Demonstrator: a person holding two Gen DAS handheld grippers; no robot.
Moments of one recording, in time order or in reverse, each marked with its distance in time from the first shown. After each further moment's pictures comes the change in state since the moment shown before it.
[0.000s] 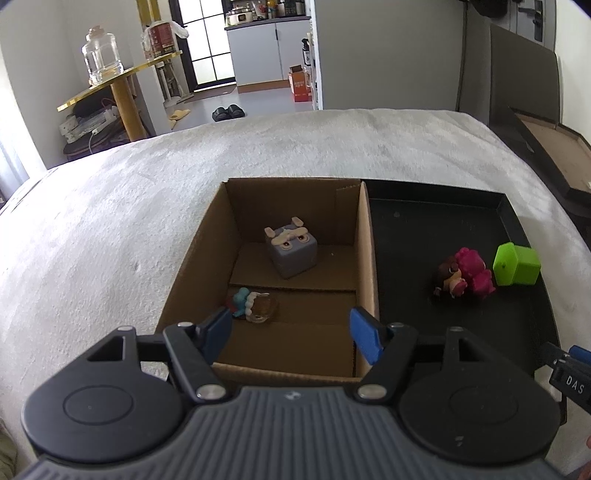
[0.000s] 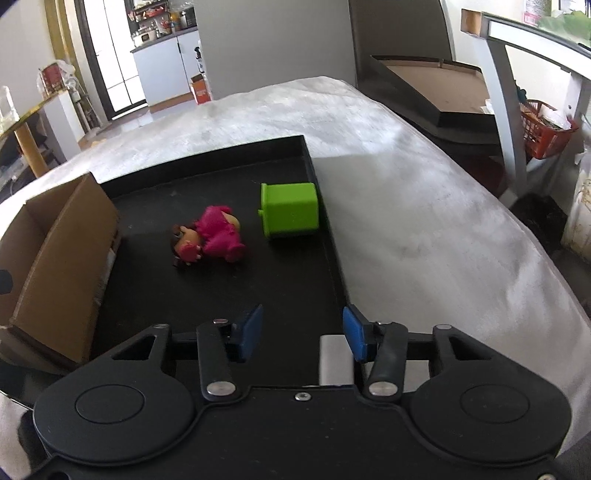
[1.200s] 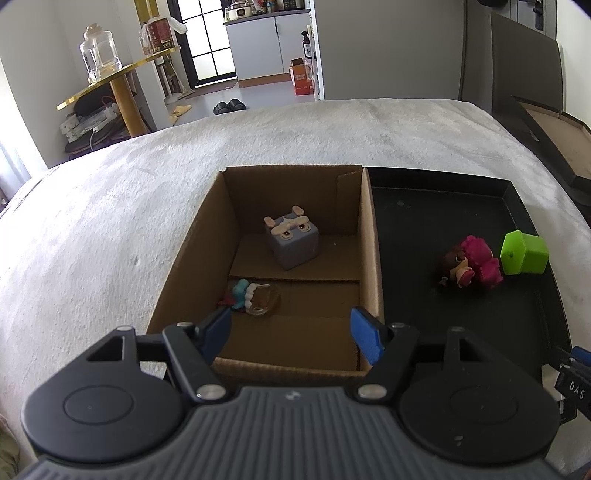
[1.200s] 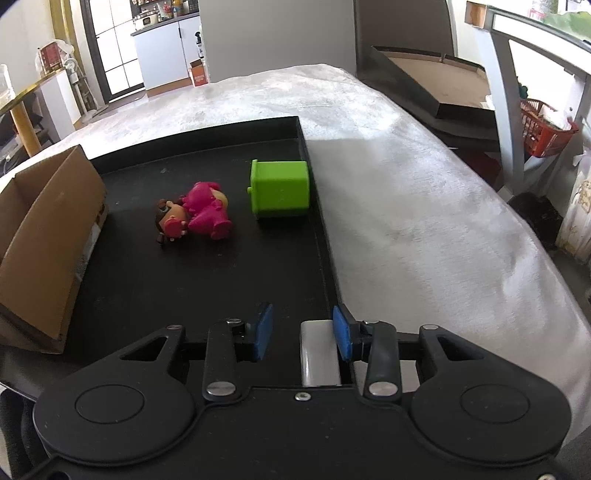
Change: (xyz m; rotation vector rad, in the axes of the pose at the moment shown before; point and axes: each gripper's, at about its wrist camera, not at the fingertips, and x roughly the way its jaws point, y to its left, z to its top) left arm 0.009 -0.003 -0.004 0.009 0.019 0.020; right arm 0.008 -0.002 -0.008 -0.038 0.028 -0.010
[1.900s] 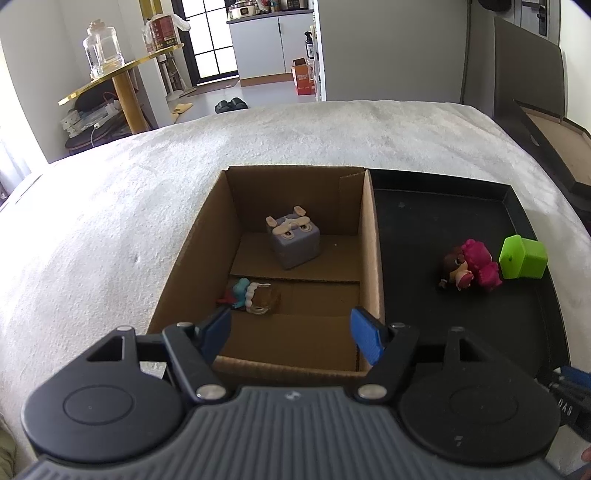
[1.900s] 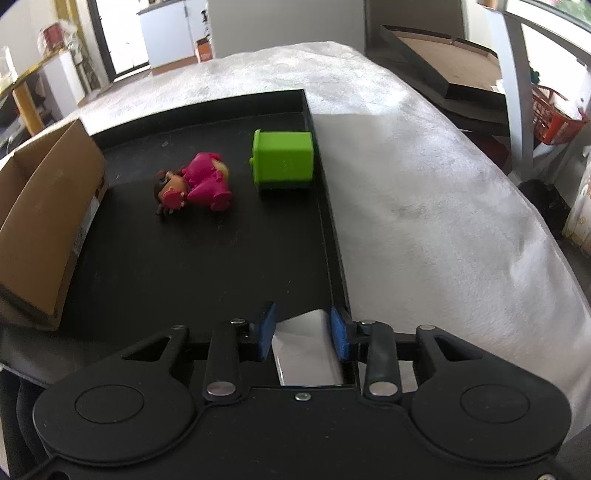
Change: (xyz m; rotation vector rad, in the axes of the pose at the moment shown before) left arm -0.001 0.003 0.001 -0.019 0.001 -0.009; right arm 0.006 -0.001 -0.006 -0.032 0.083 0.011
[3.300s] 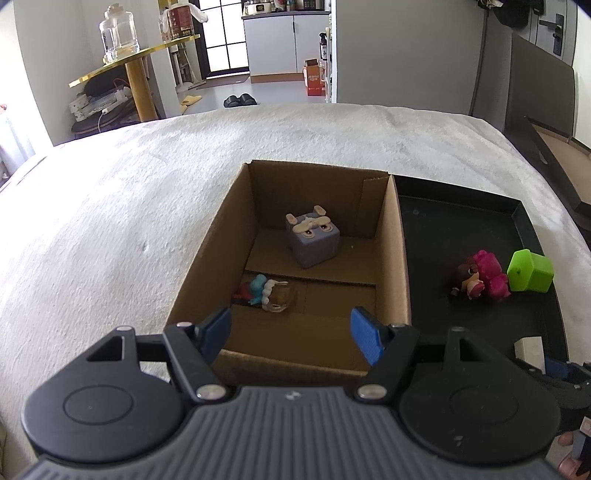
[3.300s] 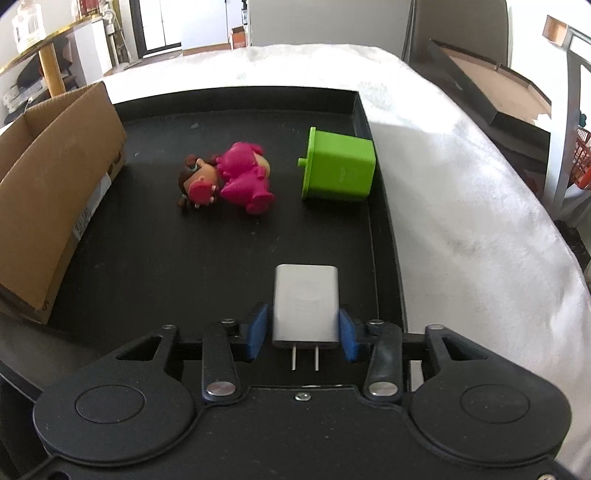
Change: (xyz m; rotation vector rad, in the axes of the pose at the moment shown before) left arm 0.003 0.024 -0.002 -0.066 -0.001 -0.014; right arm 0.031 0.029 0.013 -0.138 -0.019 0.007
